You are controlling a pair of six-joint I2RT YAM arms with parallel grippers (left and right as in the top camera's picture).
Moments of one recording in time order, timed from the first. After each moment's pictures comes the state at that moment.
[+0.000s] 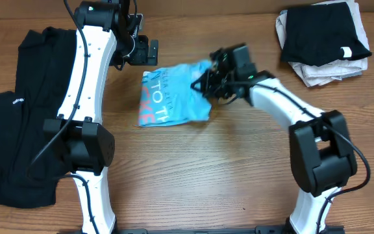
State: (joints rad) left arm -0.14 2.21 2.32 -1.41 0.15 -0.10; right arm 0.35 2.01 1.37 -0.27 -0.63 0.60
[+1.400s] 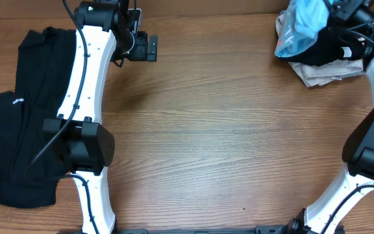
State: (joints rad) left arm -0.13 2.21 2.32 -1.35 0.13 -0.11; right arm -0.40 2.14 1.80 0.14 -1.02 0.70
